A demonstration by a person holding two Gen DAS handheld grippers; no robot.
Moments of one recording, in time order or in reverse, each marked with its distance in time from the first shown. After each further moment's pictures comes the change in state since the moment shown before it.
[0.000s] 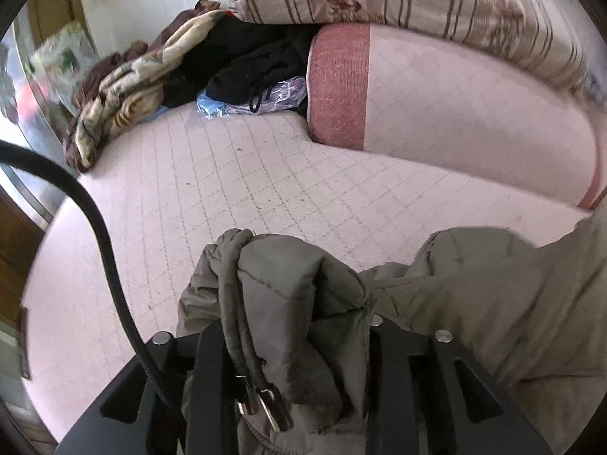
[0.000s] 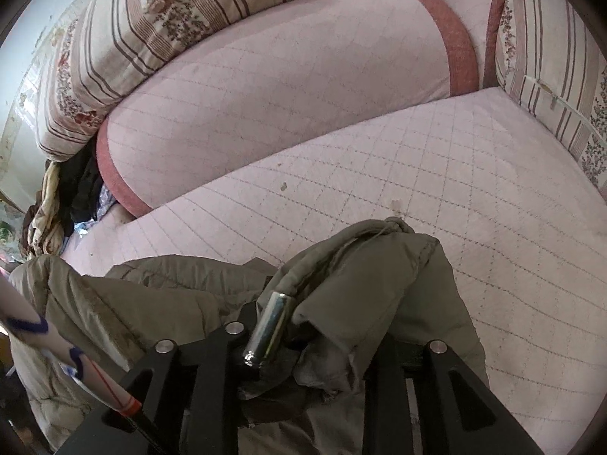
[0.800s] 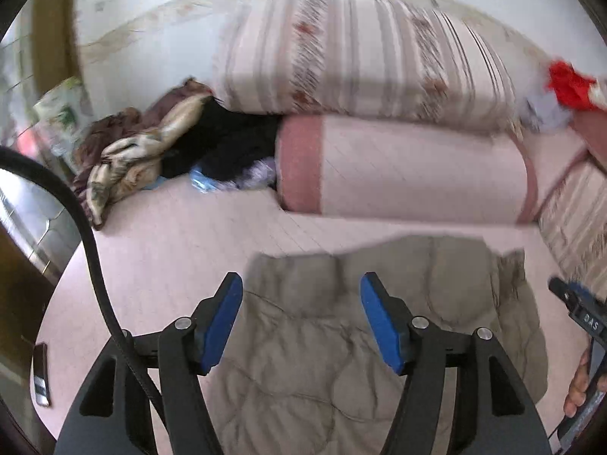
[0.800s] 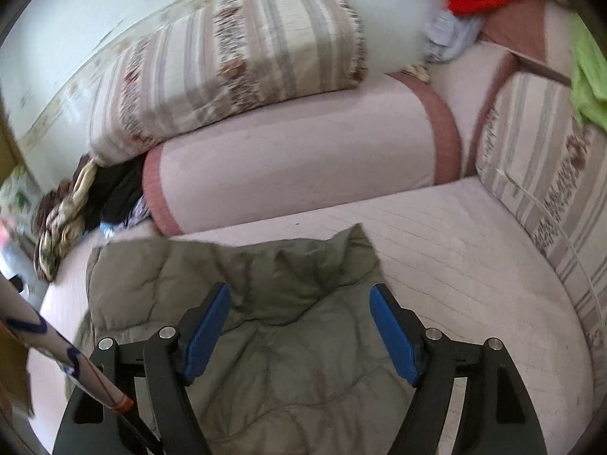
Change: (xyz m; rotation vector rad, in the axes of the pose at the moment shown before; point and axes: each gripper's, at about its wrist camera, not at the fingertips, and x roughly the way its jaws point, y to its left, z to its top) left arm -0.131 -0.019 0.002 0.122 -0.177 -0.094; right arm -0.114 0.050 -0.026 -0.223 -0.200 -0.047
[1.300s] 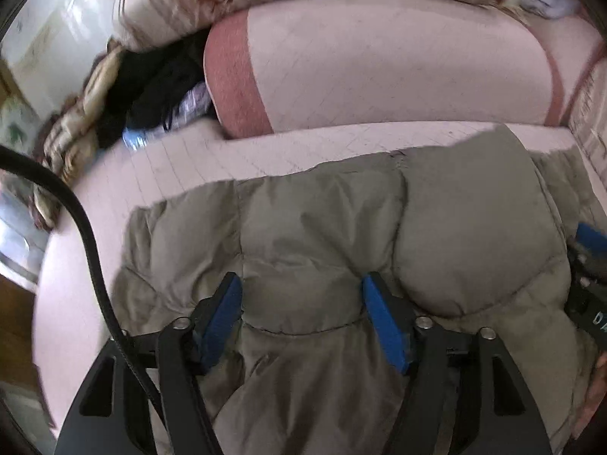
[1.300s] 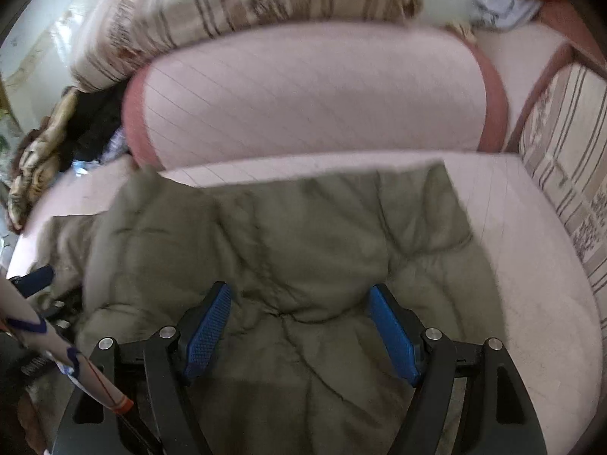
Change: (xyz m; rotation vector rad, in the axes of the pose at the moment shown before) left arm 0.162 -0.079 -0.035 0.141 0.239 0.049; right arm 0.135 0.010 -0.029 -0.037 0.199 -0.047
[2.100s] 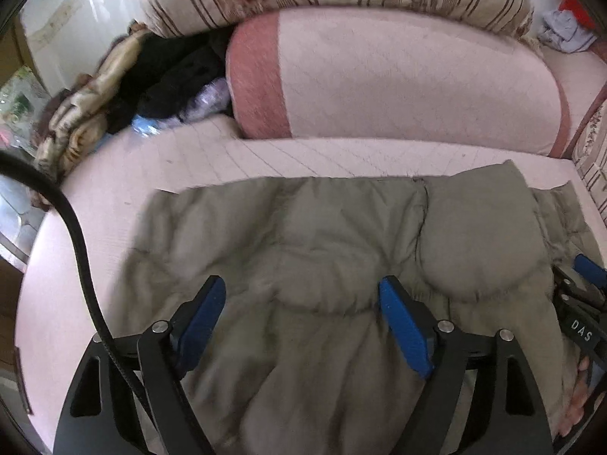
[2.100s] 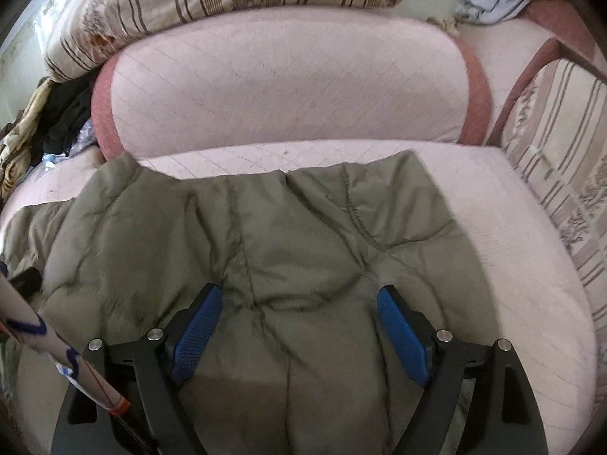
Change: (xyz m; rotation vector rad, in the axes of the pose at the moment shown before) left arm -0.017 0.029 -0.011 -0.071 -0.064 -0.007; right arm -0.016 0.002 -0.007 -0.019 -0.048 -0.103
